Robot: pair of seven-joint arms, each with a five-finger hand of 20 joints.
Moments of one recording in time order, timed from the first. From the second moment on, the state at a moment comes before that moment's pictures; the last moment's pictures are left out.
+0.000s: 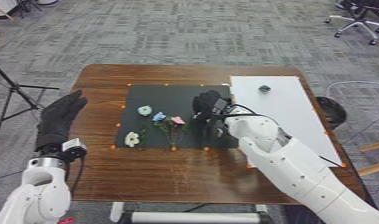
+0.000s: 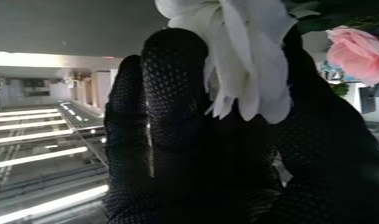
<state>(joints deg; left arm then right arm) 111.3 -64.5 -99.1 -104.3 54.6 6.8 14.1 -63.6 -62.9 45.7 -83.2 -140.5 -4.4 -2.9</state>
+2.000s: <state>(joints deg) 110.8 -64.2 -99.2 -104.3 54.4 6.8 14.2 -54.7 -62.7 65.6 -69.7 -158.5 -18.1 0.5</state>
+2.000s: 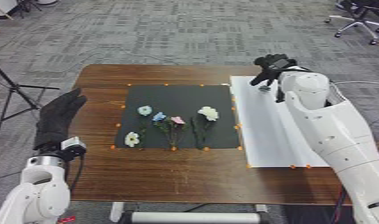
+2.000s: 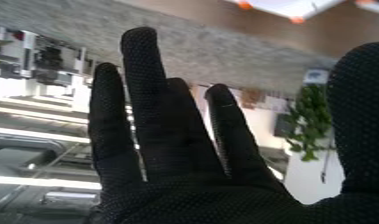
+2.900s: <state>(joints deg) 110.9 -64.7 -99.4 -104.3 54.4 7.1 14.3 -62.9 -63.9 68.4 -63.8 -161.0 3.4 1.0</state>
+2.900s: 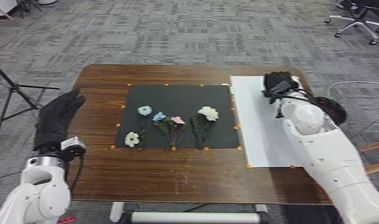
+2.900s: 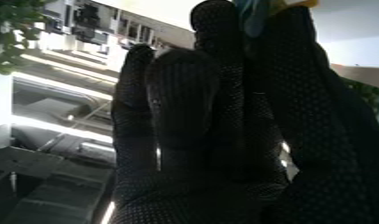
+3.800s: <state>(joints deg) 112.6 -64.3 -100.8 -105.2 54.4 6.9 13.5 -79.2 -41.6 55.9 -105.2 -130.0 0.0 11.7</state>
